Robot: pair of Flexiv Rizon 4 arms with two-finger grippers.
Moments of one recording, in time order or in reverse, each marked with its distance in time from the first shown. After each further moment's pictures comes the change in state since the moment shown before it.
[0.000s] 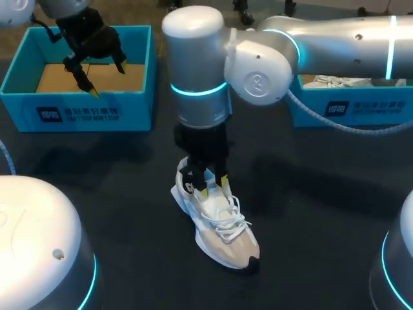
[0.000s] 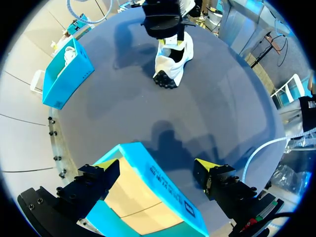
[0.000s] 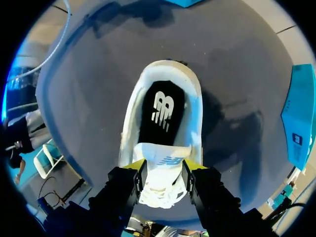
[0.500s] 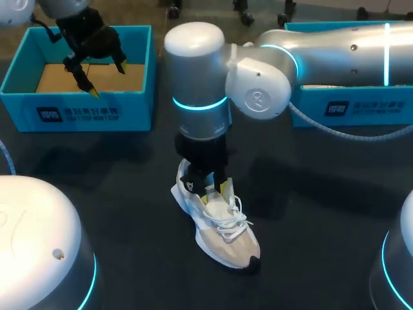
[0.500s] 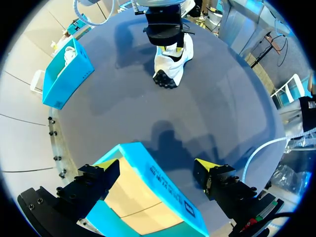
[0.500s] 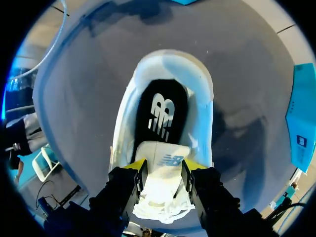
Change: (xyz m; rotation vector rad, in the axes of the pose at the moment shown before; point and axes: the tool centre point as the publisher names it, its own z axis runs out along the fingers) left arm 0.000 0.000 0.000 0.000 0.000 0.000; right arm -0.007 0.008 0.028 -0.036 0.012 -0.001
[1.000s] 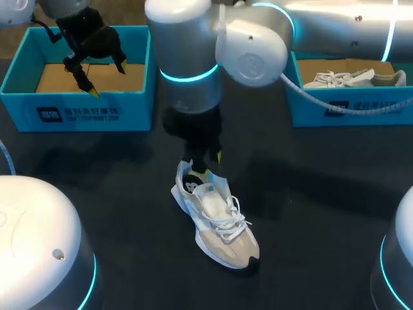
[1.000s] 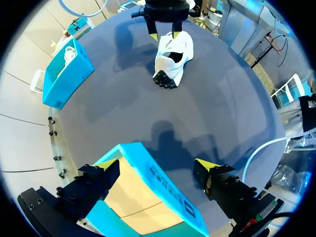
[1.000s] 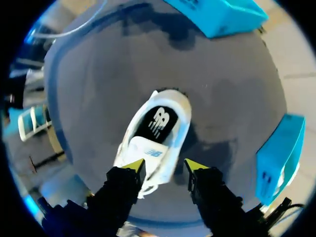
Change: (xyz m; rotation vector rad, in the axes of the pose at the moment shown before) left arm 0.000 0.000 0.000 0.000 0.000 0.000; right arm -0.019 0.017 -0.074 -0.034 -0.133 -0.382
